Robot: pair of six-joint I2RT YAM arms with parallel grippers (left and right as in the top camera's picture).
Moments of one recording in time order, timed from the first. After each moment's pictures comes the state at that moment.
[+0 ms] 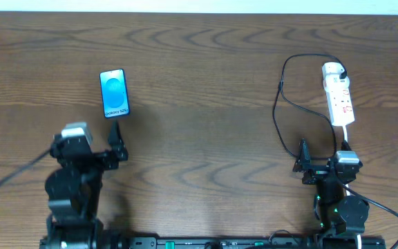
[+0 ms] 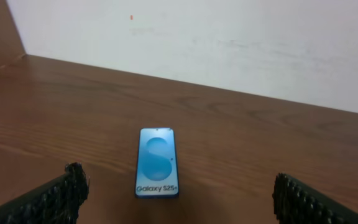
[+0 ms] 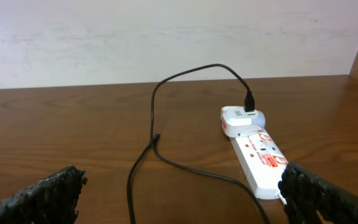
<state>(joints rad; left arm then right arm) 0.05 0.44 0.47 -0.27 0.01 -0.15 -0.04 0.01 0.01 -0.07 -0.02 0.06</state>
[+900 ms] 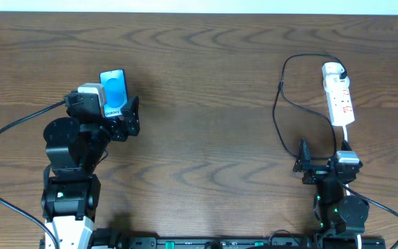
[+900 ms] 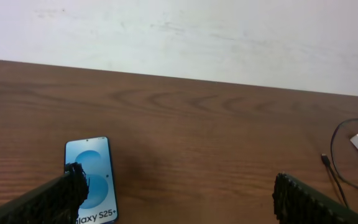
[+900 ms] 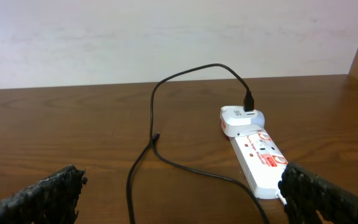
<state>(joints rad) 0.05 0.83 0.65 -0.15 0.29 -0.15 -0.04 0.01 0.01 -0.07 -0.02 0.06</state>
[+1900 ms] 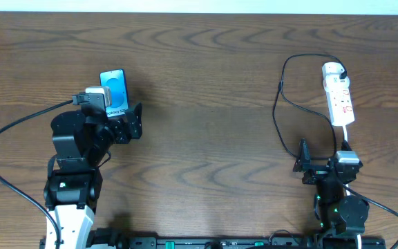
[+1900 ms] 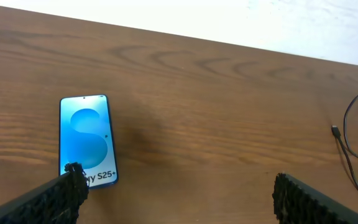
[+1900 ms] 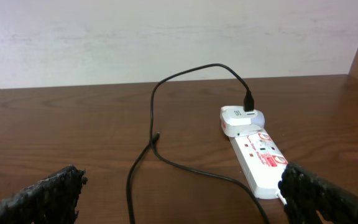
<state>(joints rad) 0.05 0.90 0.65 -0.23 0.29 -0.15 -0.04 0.01 0.01 -0.07 -0.02 0.06</state>
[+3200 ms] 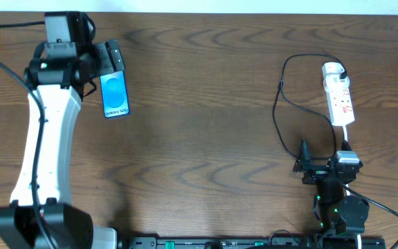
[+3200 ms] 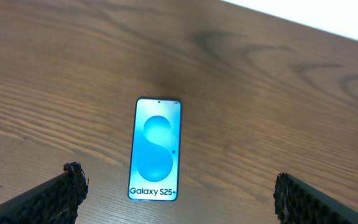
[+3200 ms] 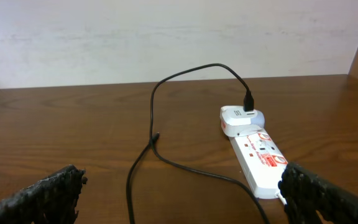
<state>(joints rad) 0.05 1.62 1.55 -0.82 -0.02 -0.22 -0.04 0.01 0.01 -0.07 -0.02 0.06</state>
